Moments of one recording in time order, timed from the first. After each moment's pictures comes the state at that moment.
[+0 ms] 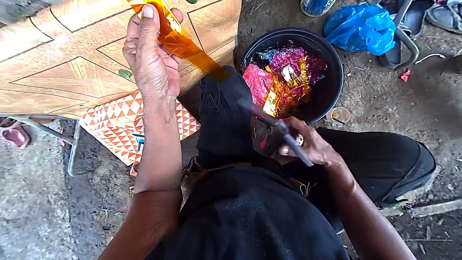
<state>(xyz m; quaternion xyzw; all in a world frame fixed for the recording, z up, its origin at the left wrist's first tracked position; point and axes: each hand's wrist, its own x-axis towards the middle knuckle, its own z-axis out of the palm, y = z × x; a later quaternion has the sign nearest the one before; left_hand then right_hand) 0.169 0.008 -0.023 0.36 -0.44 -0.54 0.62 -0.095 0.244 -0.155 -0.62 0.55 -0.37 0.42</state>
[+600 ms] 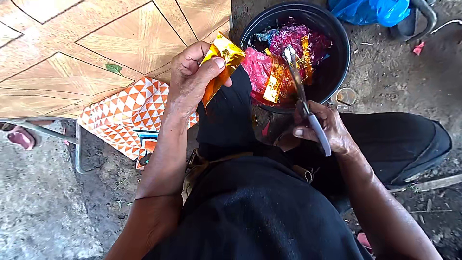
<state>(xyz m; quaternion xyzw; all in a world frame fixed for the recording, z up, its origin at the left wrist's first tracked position) 0.163 0.051 -0.058 0.25 -0.65 -0.62 0.37 -0.099 0.254 -0.143 -0.51 0.57 -0.45 0.46</state>
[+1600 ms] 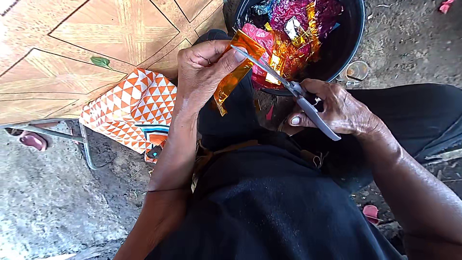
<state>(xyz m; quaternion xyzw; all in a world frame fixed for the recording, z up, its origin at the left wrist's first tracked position) 0.148 0.064 -0.081 0.26 -0.66 -0.60 0.38 -0.097 0.236 -0.122 -0.65 0.60 -0.31 0.36</state>
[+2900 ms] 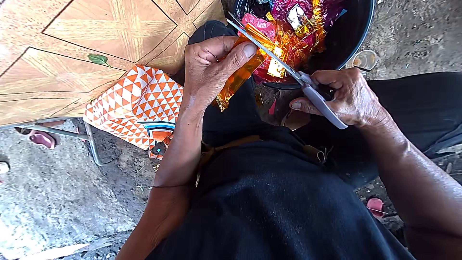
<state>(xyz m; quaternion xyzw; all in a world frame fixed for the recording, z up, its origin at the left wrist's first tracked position) 0.140 0.071 -0.087 0.25 -0.65 -0.63 0.36 -0.101 0.235 -0.130 -0.64 0.61 -0.37 0.30</state>
